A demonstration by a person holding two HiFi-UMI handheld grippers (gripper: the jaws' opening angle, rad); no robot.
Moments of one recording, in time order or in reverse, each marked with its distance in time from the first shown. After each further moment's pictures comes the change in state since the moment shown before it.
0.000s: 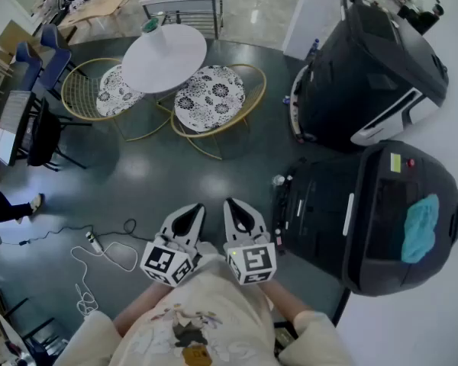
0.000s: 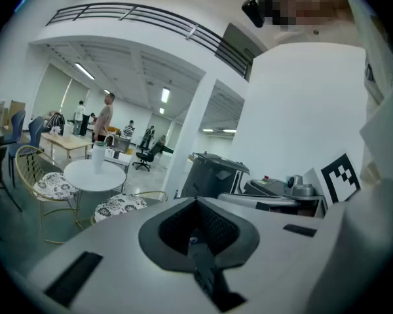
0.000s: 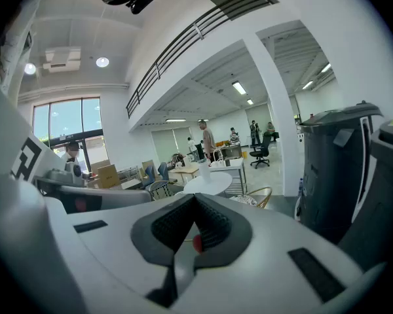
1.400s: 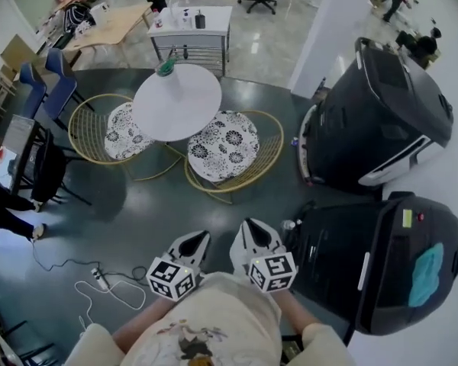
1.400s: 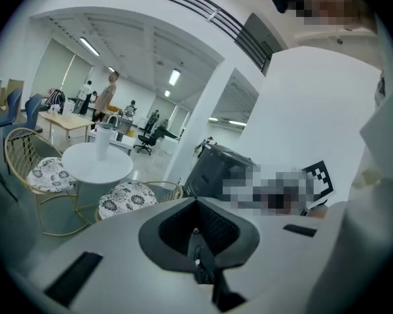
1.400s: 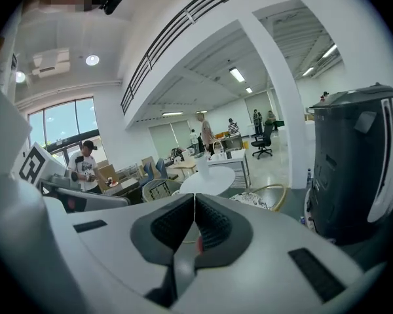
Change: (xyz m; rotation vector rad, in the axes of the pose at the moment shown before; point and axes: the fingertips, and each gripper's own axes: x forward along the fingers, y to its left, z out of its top) left arm 0.041 0.146 0.028 -0.091 0.141 -0.001; right arm 0.152 -0.023 0.016 0.069 0.071 0.049
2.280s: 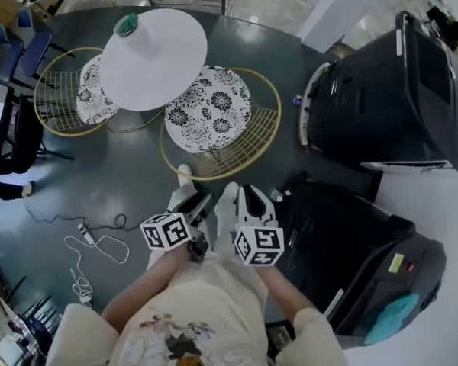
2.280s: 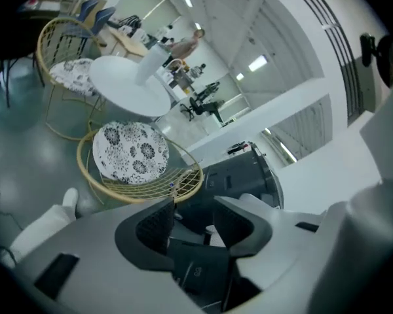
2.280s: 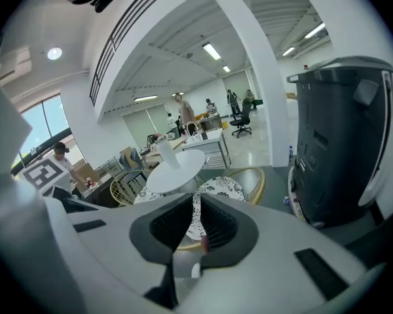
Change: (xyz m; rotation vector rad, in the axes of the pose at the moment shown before) left arm 0.215 0.083 -0.030 -0.701 0.156 0.117; right arm 0.126 -0.165 -0.004 0.131 0.157 -0.142
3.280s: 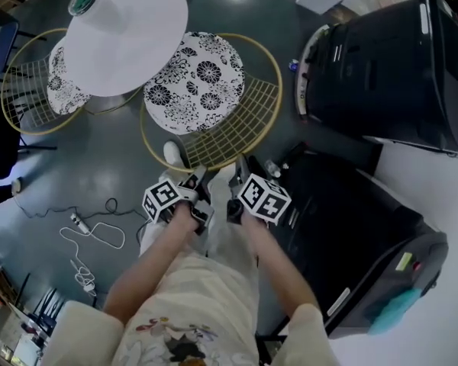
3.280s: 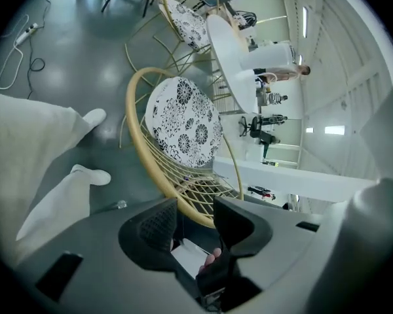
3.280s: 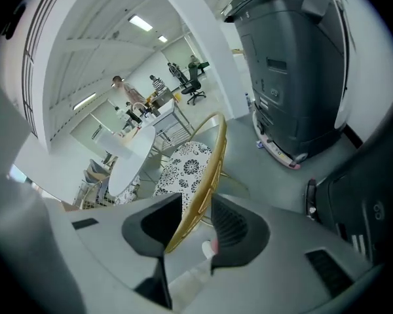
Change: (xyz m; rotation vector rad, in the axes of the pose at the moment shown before) left arm 0.098 0.123 -0.026 -0.741 -0.024 0.108; right arm 0.107 -0.094 -0.097 0.484 0.246 -0.225
